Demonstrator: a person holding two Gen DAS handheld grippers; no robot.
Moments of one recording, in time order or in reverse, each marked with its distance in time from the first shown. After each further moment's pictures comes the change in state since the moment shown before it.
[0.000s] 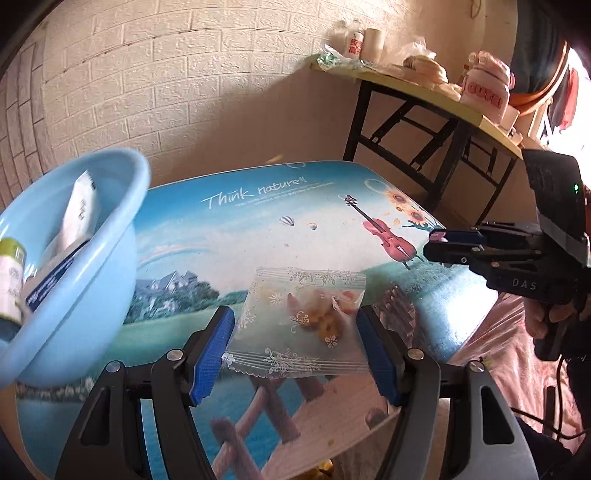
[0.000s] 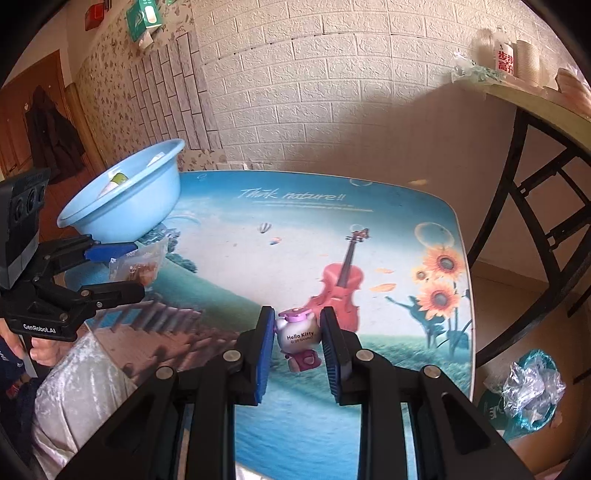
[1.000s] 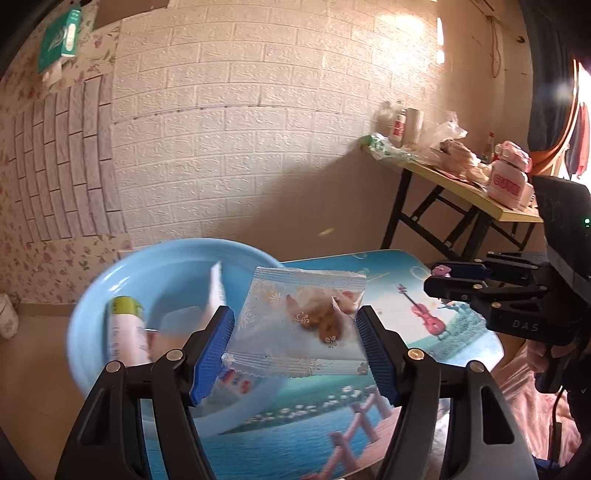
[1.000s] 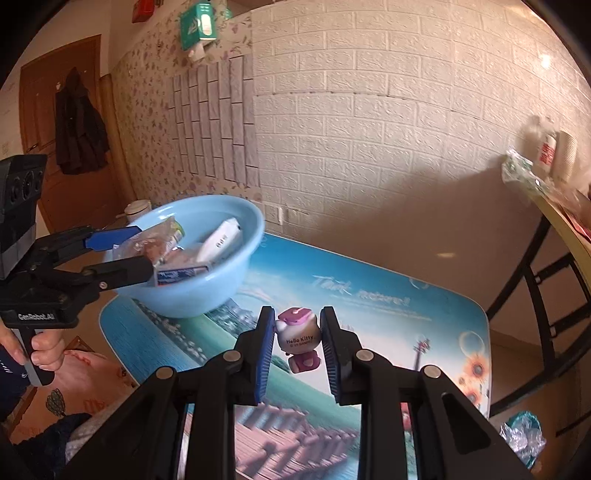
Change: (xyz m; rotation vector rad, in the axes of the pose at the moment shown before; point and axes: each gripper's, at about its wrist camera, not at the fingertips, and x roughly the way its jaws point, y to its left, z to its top) left arm -0.112 0.075 0.036 -0.058 -0.243 0.144; right arm -0.024 0.123 0.089 -0.153 -0.123 0.006
